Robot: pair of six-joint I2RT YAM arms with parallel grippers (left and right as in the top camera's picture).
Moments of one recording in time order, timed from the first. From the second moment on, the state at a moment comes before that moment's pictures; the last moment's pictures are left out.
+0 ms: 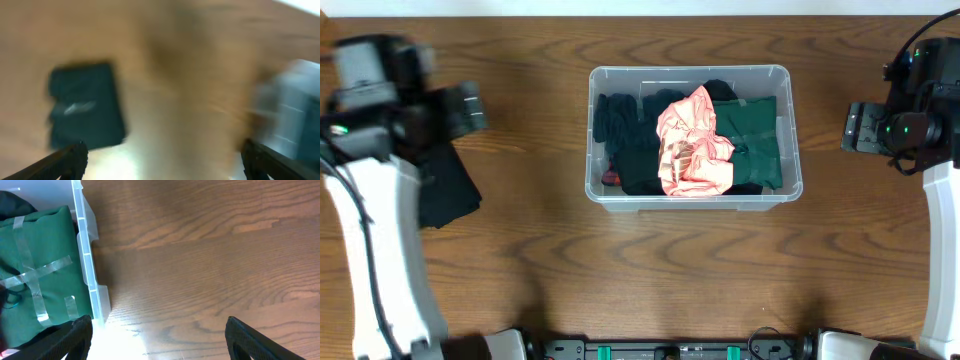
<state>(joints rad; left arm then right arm) 0.29 1.48 1.61 -1.13 0.05 -0.13 -0.12 1.44 1.61 -1.24 0.11 0.05</state>
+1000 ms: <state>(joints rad) 0.80 2.18 1.58 -1.01 0.44 0.07 -0.12 1.44 1.61 -1.23 0.11 0.05</state>
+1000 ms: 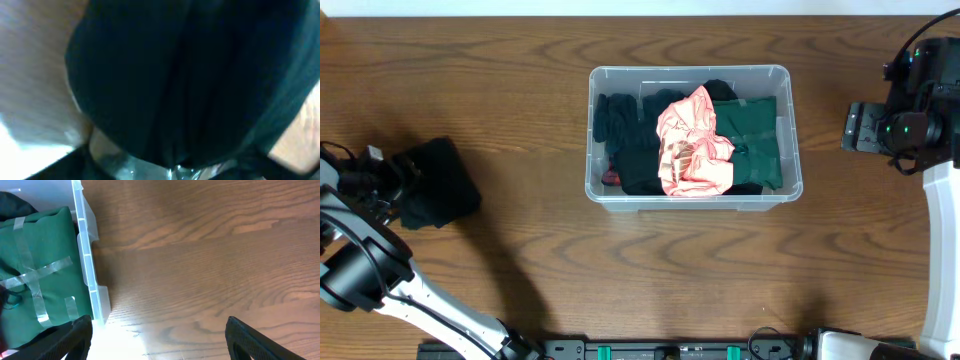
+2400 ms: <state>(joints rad) -0.22 1.85 1.58 -1.02 0.53 -0.01 -0.12 1.44 1.61 -1.23 0.11 0.05</state>
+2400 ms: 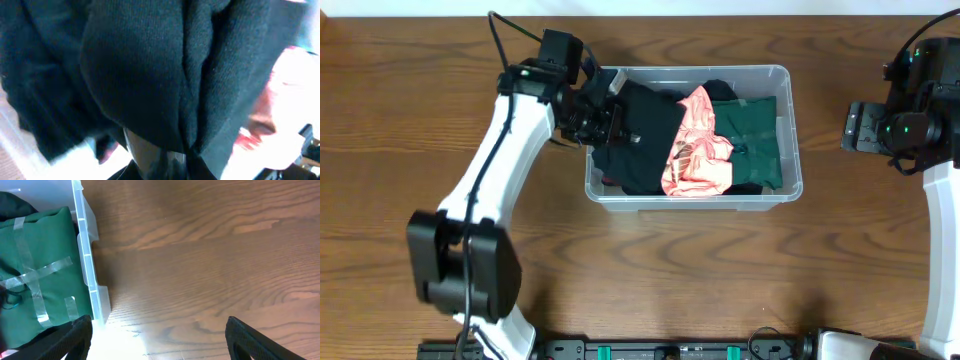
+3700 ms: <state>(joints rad) -0.33 2.02 1.73 -0.92 0.23 -0.04 -0.12 1.44 1.61 -1.24 0.10 0.05</state>
